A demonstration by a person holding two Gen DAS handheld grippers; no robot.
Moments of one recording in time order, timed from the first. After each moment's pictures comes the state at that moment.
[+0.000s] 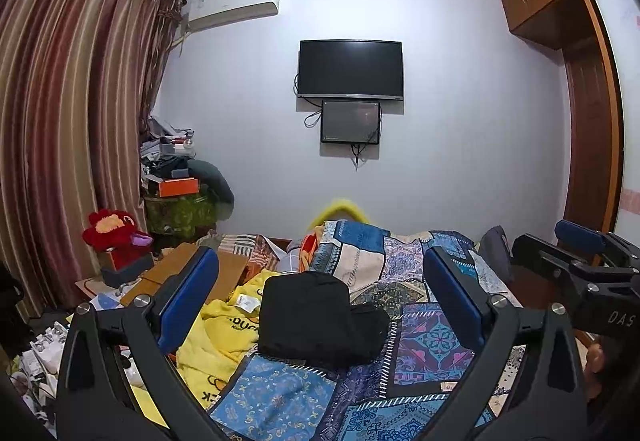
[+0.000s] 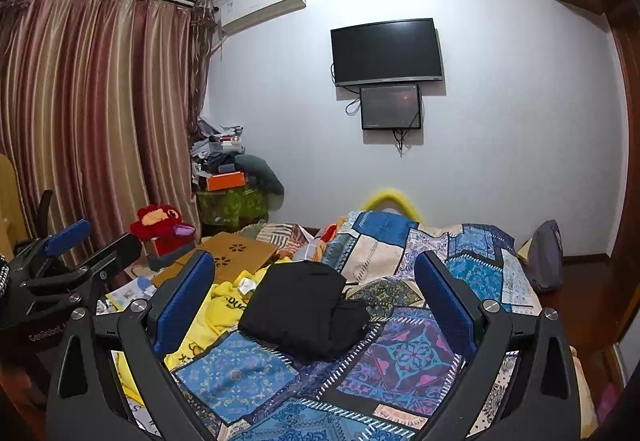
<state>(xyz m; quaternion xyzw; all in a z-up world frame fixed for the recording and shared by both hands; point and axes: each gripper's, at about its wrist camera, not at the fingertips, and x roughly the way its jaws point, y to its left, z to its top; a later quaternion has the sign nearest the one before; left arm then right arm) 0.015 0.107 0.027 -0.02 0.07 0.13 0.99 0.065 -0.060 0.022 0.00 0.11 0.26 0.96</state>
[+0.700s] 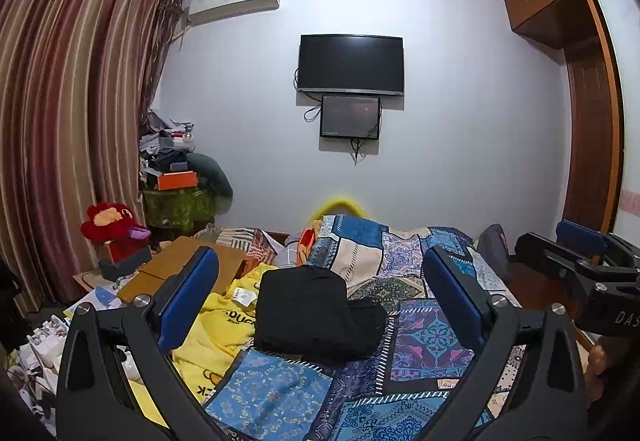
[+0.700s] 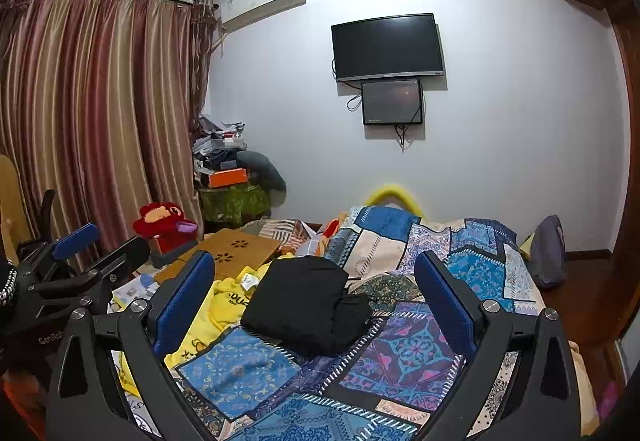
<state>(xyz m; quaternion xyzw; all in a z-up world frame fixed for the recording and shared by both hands) 0.015 0.114 0.020 -0.03 0.08 0.12 0.99 0.066 -0.062 0.024 0.00 0.12 0.26 0.96</state>
